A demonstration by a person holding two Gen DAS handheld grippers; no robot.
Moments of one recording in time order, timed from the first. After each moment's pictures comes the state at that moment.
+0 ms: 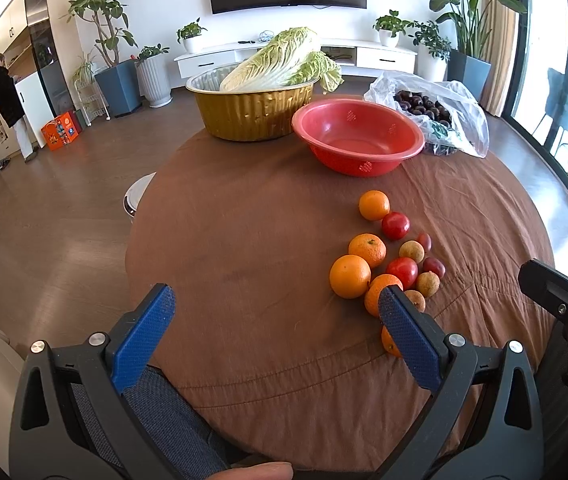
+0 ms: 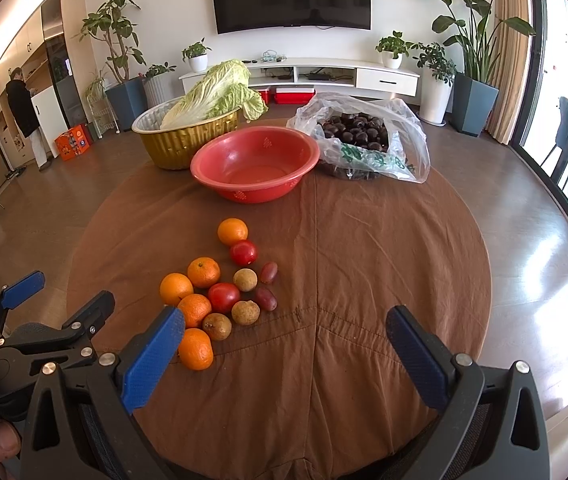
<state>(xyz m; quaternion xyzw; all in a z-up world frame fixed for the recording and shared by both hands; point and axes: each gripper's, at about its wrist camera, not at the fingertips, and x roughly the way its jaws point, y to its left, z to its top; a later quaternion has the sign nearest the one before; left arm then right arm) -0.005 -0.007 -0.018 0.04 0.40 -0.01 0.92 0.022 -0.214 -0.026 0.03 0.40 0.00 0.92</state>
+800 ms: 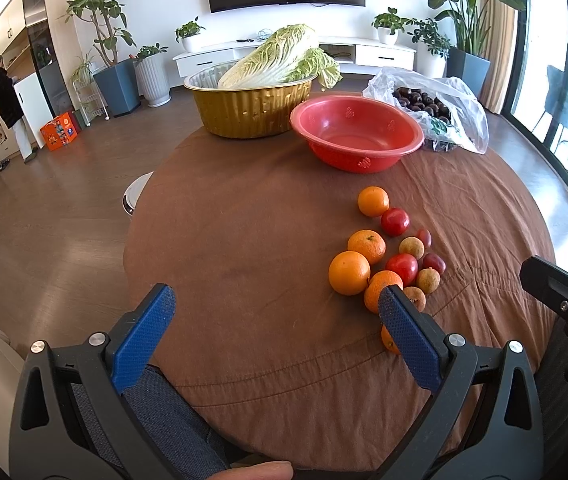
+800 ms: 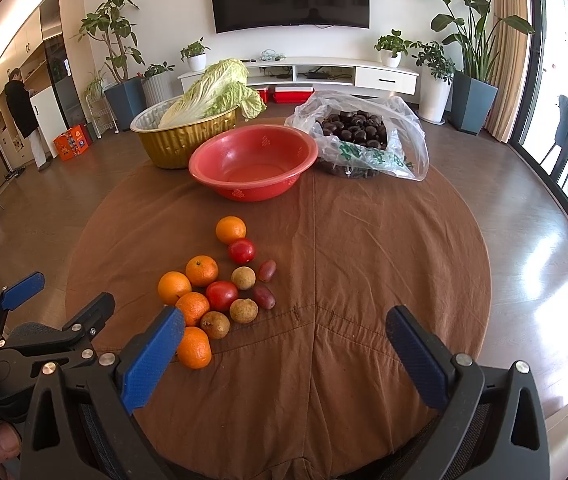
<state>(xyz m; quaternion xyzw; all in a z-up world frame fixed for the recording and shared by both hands) -0.005 -0.008 -0.021 0.04 0.40 -0.01 0.92 0.022 -0.216 -0.025 0.03 0.40 0.00 0.92</state>
